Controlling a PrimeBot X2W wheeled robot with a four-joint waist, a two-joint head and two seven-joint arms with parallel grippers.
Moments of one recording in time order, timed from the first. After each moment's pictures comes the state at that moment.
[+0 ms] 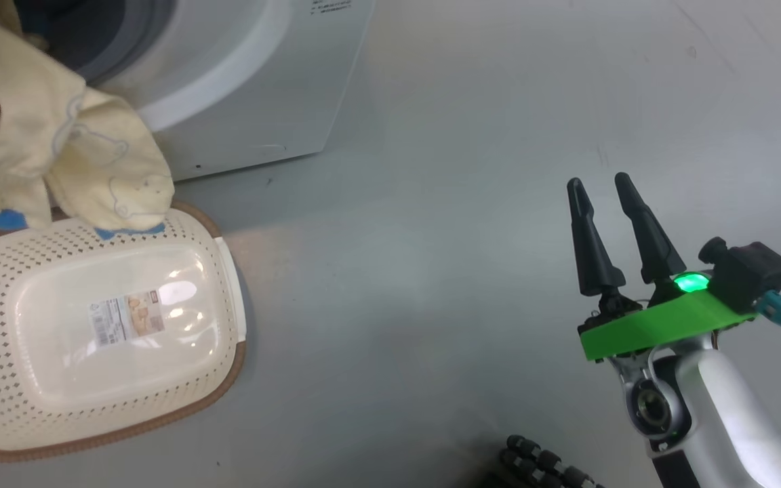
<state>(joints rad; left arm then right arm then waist) -1.30 0.41 -0.50 1.06 -0.63 -0.13 -0.25 -0.23 -0.07 0.22 0.08 0.48 0.13 -0.26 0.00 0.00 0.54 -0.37</state>
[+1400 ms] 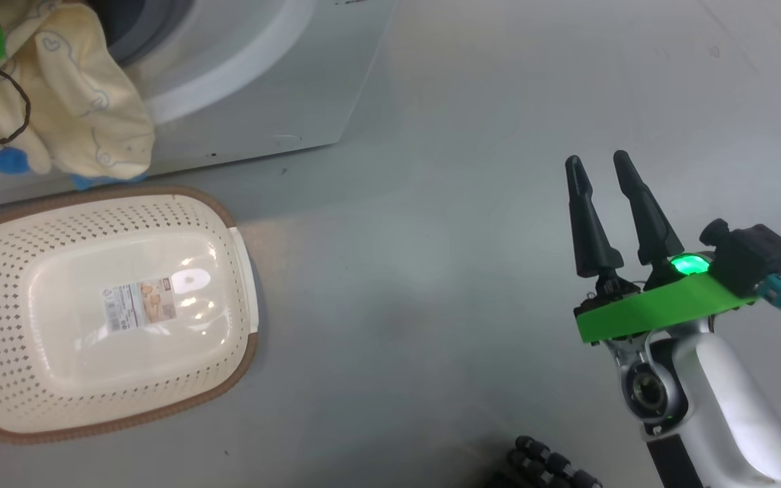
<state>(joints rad) -1.31 0.37 -0.45 1.08 -0.64 -0.13 -0.26 -0.27 -0.05 0.22 0.08 0.48 0.13 -0.26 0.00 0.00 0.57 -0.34</state>
